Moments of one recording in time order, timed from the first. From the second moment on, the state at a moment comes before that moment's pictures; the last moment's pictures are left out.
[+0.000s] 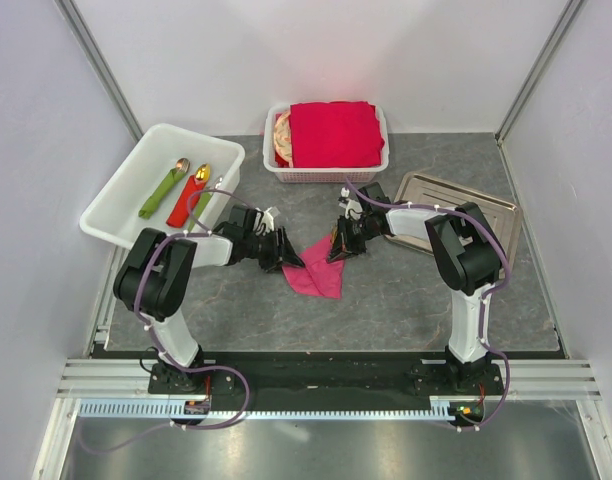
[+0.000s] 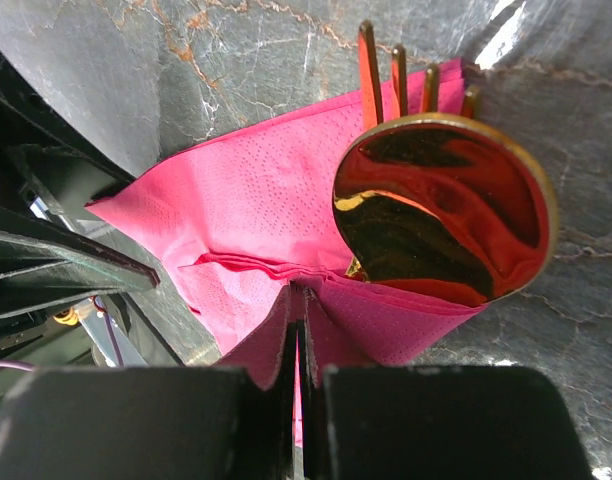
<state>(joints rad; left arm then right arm) -0.35 1.77 0.79 0.07 0.68 -0.59 0.43 2.03 1.21 -0.27 -0.66 0.45</state>
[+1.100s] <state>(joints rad) -0.39 1.74 0.79 0.19 0.82 -0.71 0.43 2.04 1.20 -0.25 -0.66 0.47</state>
